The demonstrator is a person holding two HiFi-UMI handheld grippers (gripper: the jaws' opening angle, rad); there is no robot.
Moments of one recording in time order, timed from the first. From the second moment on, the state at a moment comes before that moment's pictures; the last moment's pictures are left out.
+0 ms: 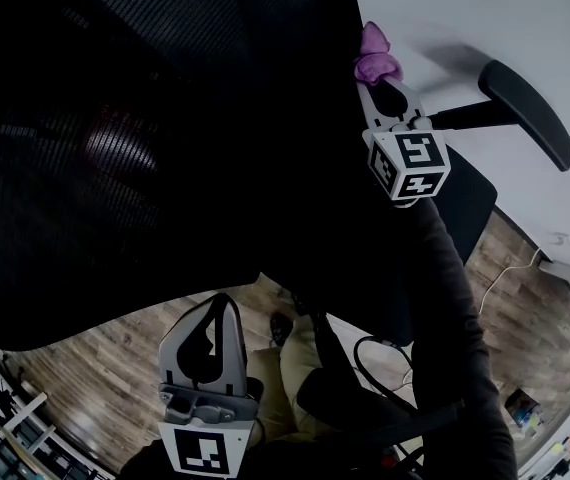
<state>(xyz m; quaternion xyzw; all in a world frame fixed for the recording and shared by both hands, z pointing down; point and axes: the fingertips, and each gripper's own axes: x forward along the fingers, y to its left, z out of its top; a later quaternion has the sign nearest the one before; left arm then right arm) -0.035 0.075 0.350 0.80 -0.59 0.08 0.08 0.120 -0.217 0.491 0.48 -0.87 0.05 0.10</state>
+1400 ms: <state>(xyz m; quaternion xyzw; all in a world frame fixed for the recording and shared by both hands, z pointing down) -0.039 0.111 0.352 0.80 -0.59 0.08 0.09 0.059 -0.126 0.487 0.41 -0.90 0.06 0.09</state>
